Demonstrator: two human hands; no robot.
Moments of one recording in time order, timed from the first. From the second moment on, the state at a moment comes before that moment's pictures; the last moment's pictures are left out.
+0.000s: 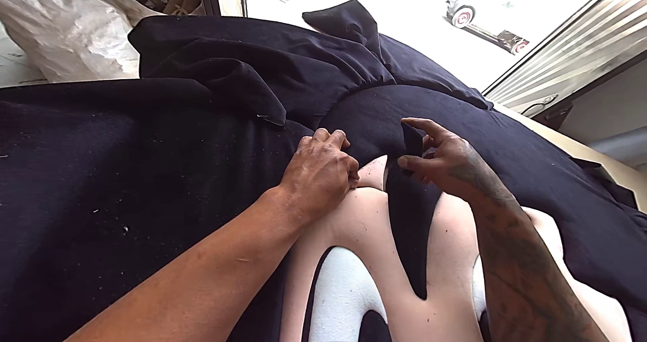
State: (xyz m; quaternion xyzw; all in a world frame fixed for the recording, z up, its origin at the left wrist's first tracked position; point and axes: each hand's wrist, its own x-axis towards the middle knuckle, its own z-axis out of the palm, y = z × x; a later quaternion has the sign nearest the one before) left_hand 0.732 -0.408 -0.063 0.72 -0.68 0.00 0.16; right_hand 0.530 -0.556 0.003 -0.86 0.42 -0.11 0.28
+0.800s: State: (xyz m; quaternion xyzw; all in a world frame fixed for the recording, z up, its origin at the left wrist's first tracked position) left_hand 0.731 -0.408 -0.062 0.72 -0.68 -0.01 0.16; right_hand 0.527 -0.554 -0.004 -0.94 0.33 0.05 0.03
